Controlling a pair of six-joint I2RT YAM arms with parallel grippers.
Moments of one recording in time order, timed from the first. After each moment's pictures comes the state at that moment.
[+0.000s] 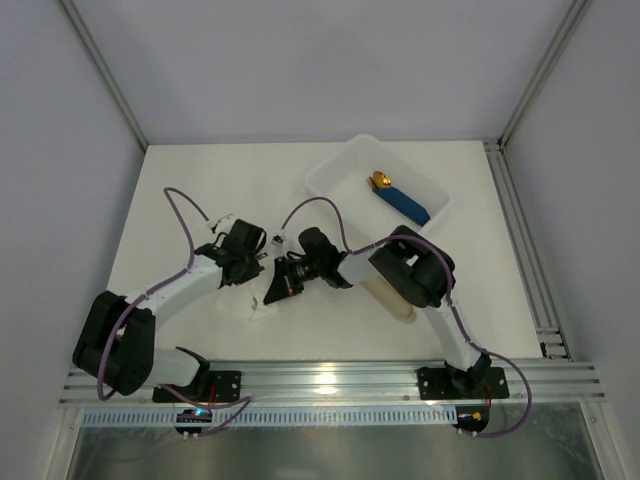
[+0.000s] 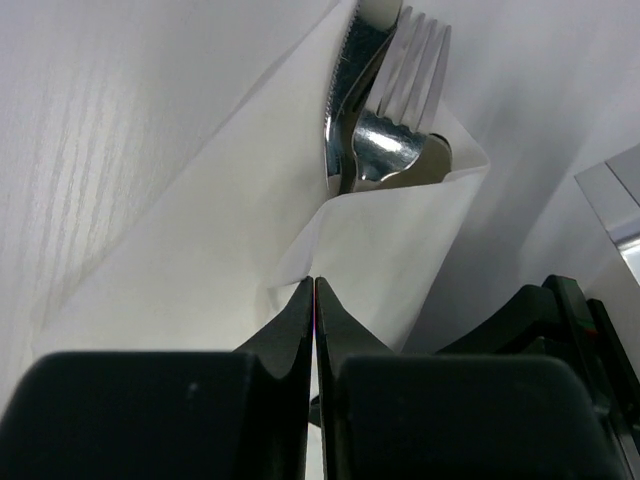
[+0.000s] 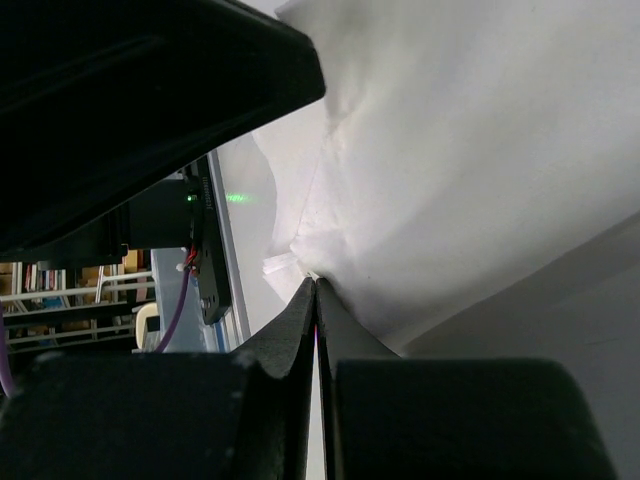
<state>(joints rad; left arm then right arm) -0.48 1.34 0.76 -0.48 -0.33 -0.86 0.85 2.22 1.15 0.54 -0.83 0.76</state>
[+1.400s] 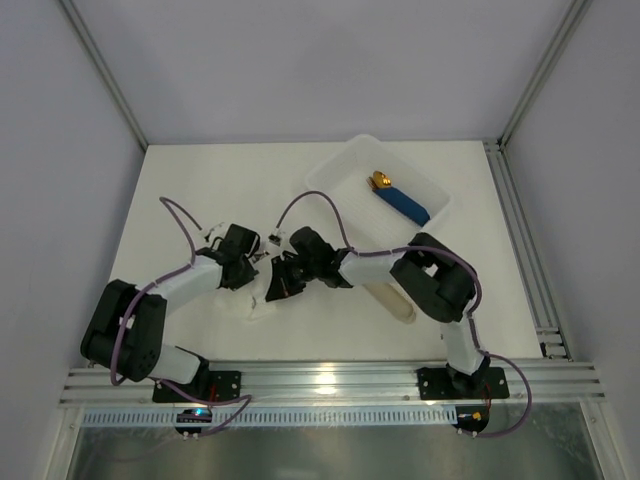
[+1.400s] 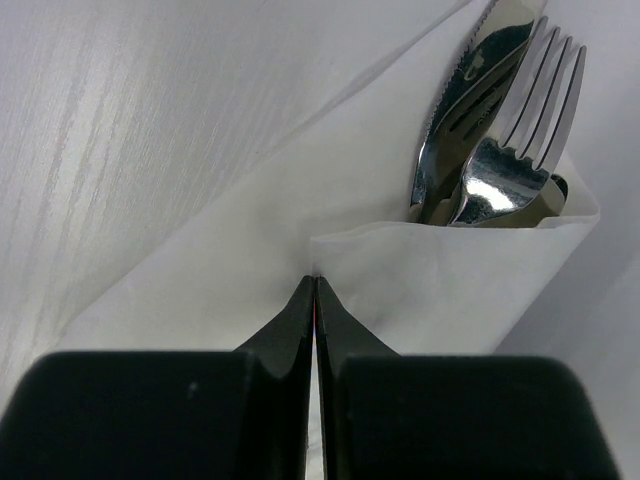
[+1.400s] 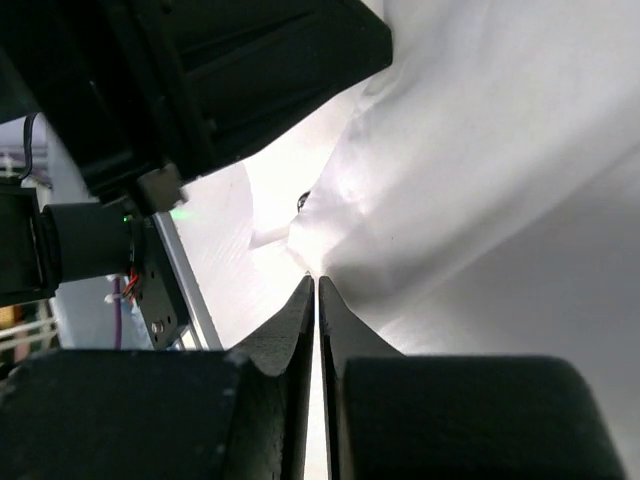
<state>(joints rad) -0.40 1.43 0.70 -0.39 -0.30 -0.89 0.91 2.07 1.17 0.24 -0.57 0.61</state>
